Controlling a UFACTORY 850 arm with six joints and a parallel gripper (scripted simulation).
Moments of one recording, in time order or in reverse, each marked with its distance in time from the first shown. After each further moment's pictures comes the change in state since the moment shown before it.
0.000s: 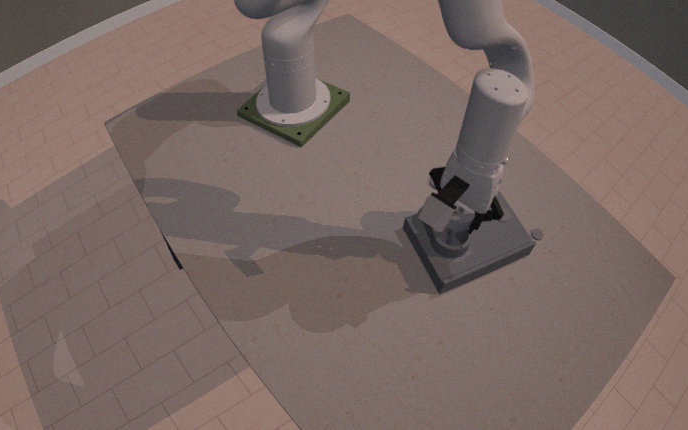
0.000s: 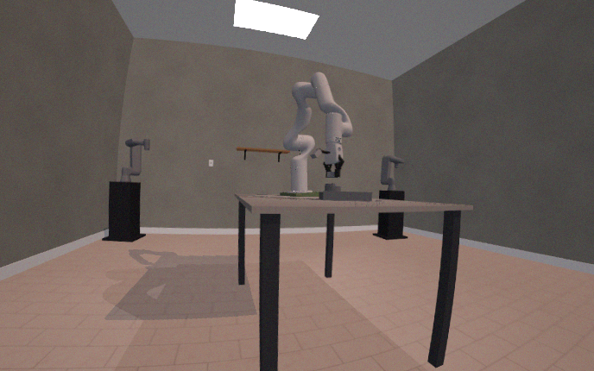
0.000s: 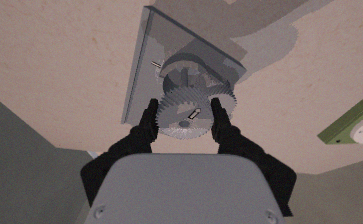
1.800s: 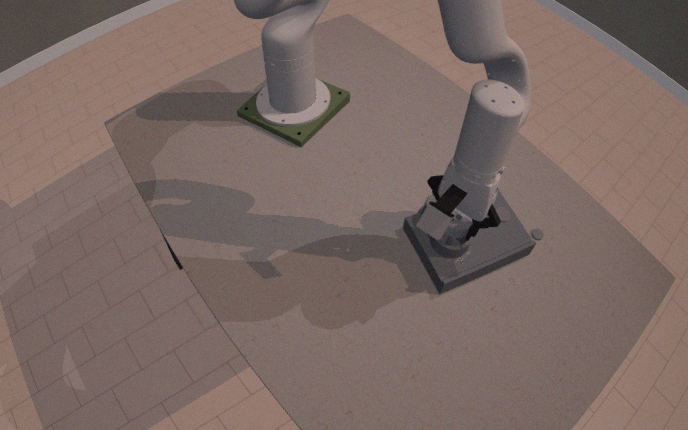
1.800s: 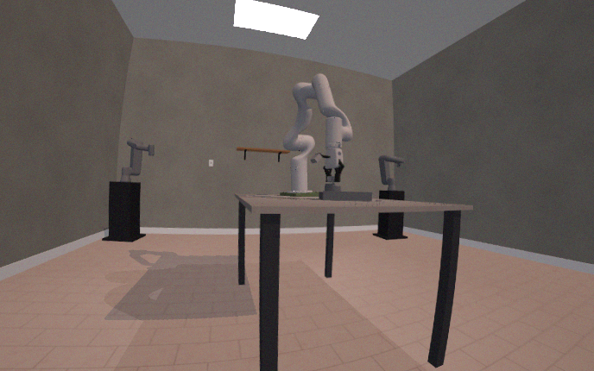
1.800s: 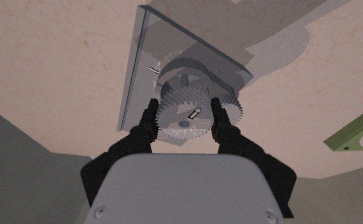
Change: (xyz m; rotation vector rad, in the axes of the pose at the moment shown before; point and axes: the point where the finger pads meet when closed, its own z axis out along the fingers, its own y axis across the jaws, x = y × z) arm -0.001 -0.001 0.023 0.000 0.000 0.000
